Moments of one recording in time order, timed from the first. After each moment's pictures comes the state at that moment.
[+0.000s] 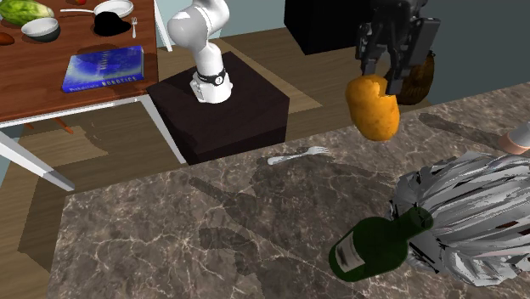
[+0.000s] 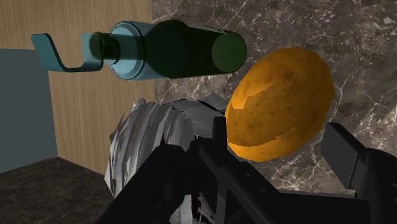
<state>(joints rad) 0.27 0.14 -0.18 -1.49 -0.37 1.97 -0.94</state>
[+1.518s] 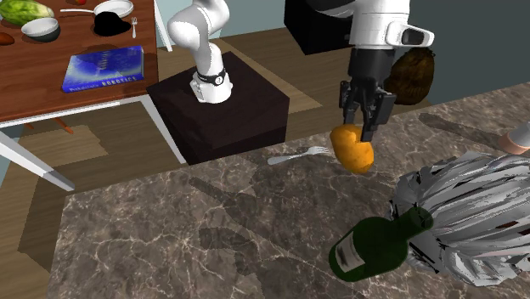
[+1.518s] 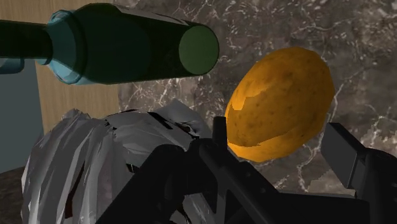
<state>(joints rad) 0.27 0.14 -0.19 -1.78 -0.43 2.25 -0.82</state>
